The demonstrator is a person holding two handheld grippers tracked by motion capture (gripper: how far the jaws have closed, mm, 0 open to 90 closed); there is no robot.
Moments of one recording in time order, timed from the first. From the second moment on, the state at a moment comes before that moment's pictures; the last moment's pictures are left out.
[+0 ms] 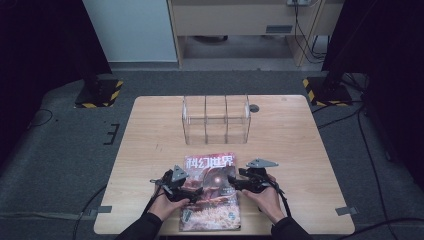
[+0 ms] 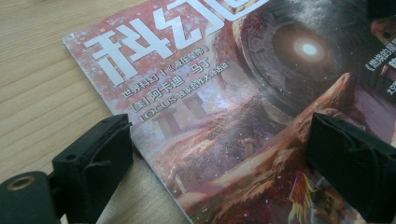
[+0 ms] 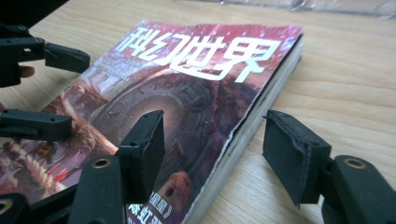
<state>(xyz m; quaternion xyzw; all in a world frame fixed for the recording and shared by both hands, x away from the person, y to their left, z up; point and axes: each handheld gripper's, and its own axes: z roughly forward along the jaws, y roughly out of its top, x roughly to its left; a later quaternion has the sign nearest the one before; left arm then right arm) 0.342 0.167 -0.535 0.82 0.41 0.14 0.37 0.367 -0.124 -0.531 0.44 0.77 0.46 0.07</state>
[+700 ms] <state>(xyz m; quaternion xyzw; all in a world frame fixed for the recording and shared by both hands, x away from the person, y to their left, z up) 0.342 0.167 -0.535 0.82 0.41 0.14 0.37 0.361 -0.115 -0.521 0.42 0.73 0.53 0.04</state>
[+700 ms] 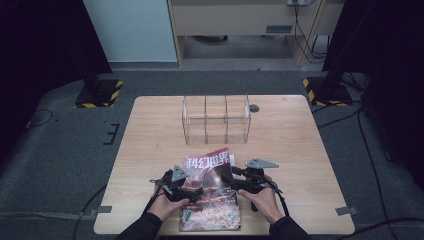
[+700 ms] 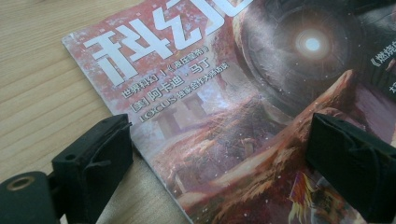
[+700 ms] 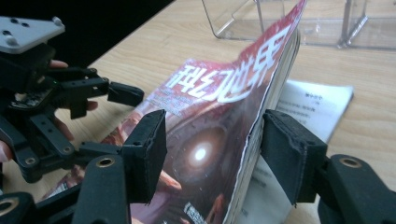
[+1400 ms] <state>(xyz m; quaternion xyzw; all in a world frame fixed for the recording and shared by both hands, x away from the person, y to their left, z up) 0.343 0.169 -0.535 0.82 0.40 0.14 0.38 0.362 -0.112 -0.542 0.43 0.76 0.48 -0.01</state>
